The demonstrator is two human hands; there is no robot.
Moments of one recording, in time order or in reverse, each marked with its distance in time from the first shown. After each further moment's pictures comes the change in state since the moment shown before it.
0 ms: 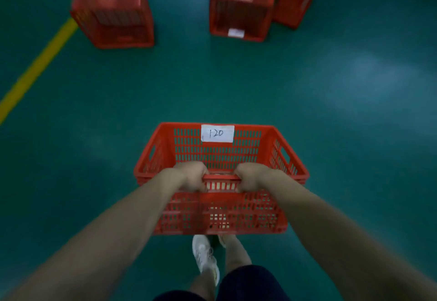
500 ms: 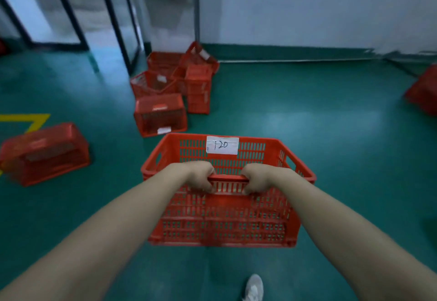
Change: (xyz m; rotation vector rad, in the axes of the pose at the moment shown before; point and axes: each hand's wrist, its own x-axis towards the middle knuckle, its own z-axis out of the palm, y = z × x) left_hand -0.051 0.271 -0.156 0.471 0.127 0.359; right_hand -0.253 0.119 -0.094 0.138 0.432 0.267
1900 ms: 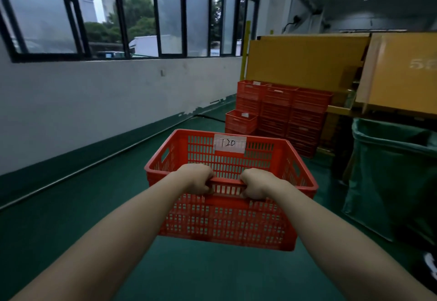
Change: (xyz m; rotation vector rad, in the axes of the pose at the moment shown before) left_hand 0.680 0.459 -0.500 0.589 0.191 0.787; right_hand 0.029 0.702 -0.373 0.236 0.476 0.899
